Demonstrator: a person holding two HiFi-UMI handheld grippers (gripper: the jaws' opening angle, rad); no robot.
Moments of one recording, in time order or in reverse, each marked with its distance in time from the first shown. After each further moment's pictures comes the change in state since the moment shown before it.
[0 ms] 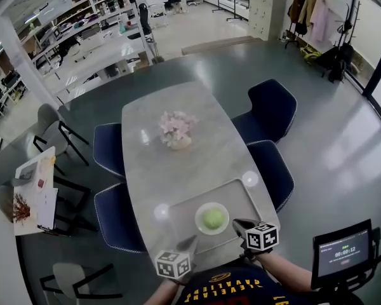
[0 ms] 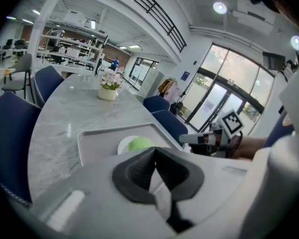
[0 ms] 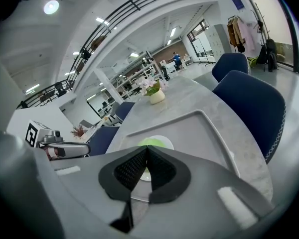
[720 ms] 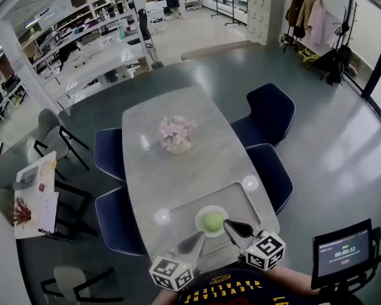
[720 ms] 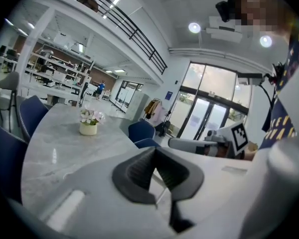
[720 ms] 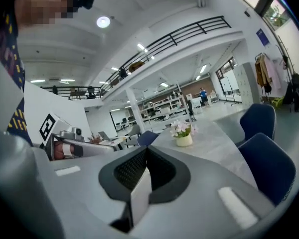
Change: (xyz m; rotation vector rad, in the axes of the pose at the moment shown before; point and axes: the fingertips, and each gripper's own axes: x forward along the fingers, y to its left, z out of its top) left arm -0.037 -0.074 0.098 0.144 -0.266 -0.123; right arm -0.062 0.117 0.093 -0.347 -0.341 0.174
